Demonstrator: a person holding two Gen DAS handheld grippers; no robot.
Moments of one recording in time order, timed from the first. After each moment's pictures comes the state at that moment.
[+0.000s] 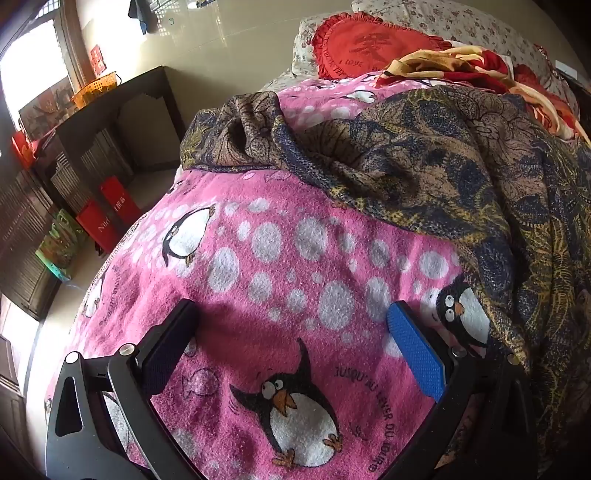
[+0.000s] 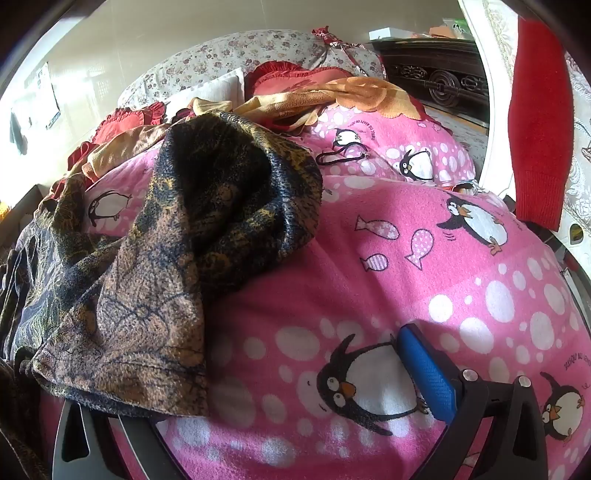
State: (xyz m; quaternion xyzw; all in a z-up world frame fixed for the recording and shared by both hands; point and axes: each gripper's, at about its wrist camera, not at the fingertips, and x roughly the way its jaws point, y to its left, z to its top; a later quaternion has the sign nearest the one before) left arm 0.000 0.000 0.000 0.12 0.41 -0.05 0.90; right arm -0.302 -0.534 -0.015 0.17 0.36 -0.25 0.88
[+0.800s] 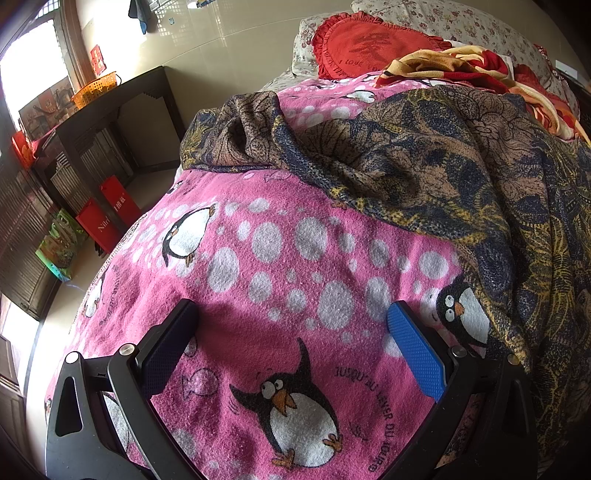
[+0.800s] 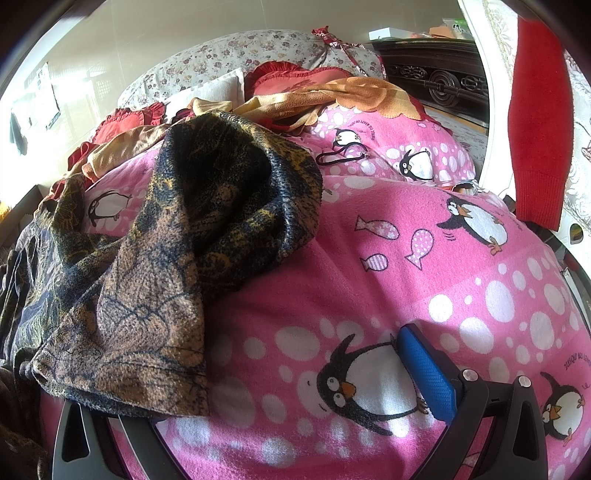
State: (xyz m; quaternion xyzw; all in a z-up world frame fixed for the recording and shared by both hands) left arm 0.000 0.000 0.000 0.12 0.41 -0.05 0.90; right arm -0.302 -0.534 -0.015 0.17 0.36 -0.25 0.88
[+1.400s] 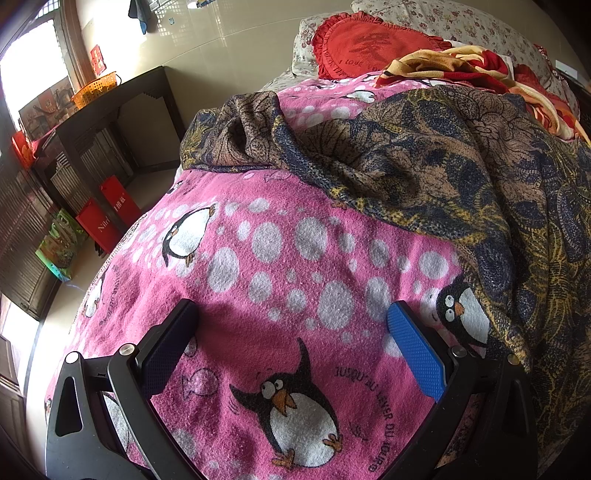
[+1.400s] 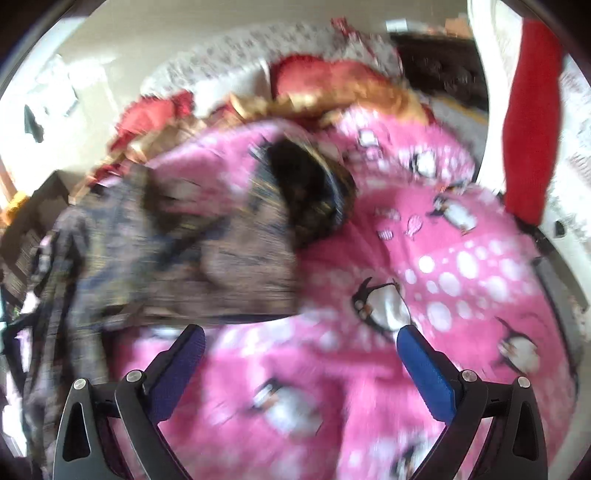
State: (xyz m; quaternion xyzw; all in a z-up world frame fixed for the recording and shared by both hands) left arm 0.000 0.000 0.000 0.12 0.41 -0.05 0.90; right arm -0.346 -0.478 0.052 0.18 0.39 -0.21 0.88
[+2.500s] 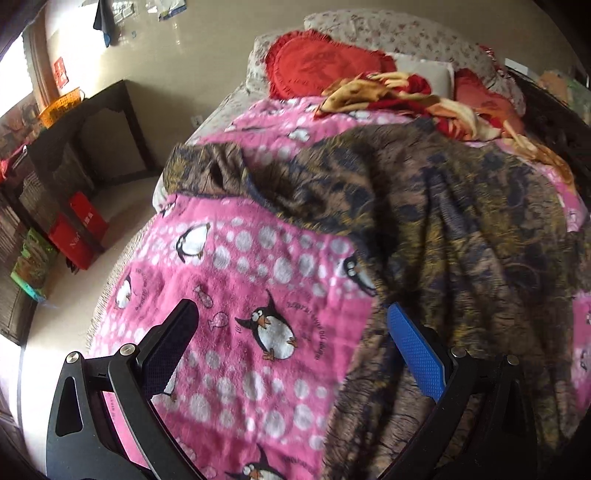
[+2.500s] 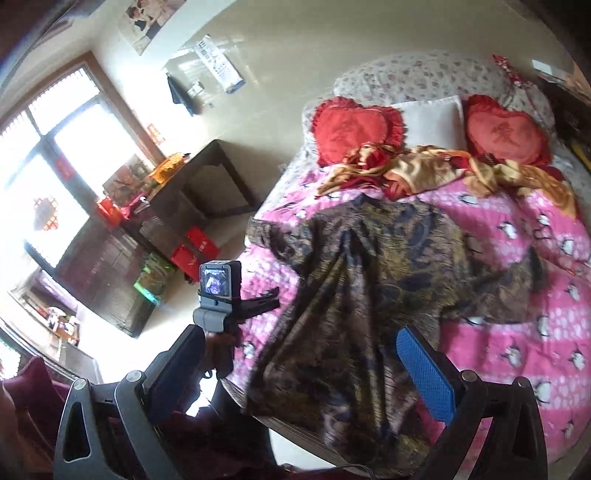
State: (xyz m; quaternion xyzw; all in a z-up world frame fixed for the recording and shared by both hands) left arm -0.075 0.003 0.093 0.12 0.42 -0.15 0.89; right arm -0.333 -0.224 0.306 0.21 0.39 0.08 0.89
